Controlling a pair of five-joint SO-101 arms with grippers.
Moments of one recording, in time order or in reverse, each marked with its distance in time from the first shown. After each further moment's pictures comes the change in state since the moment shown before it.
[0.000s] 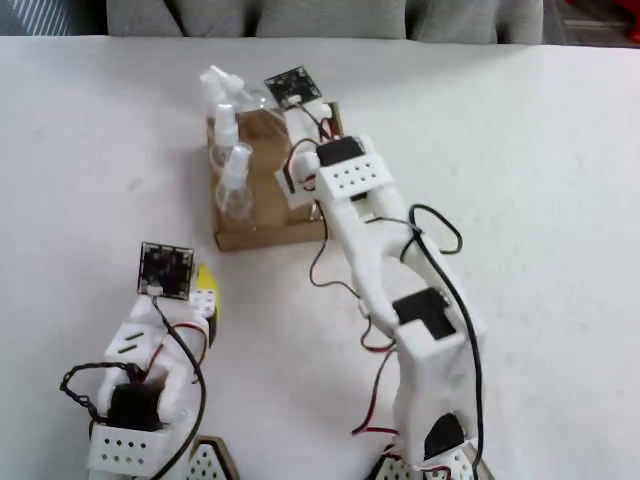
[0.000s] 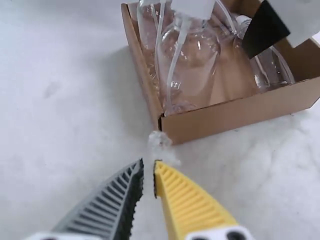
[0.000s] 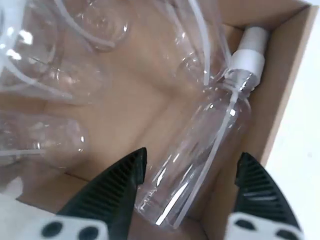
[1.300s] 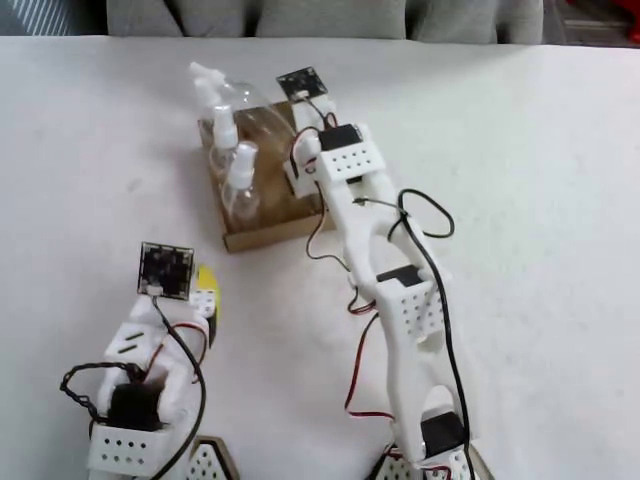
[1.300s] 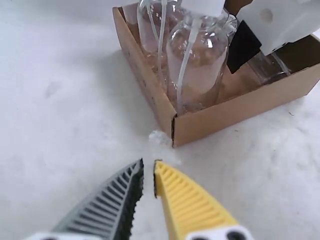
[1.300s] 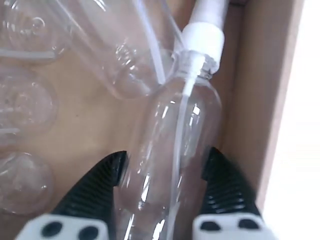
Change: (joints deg) left arm 0.0 0.0 0.0 0.0 0.0; right arm 2.8 19.2 -22.2 4.7 -0.1
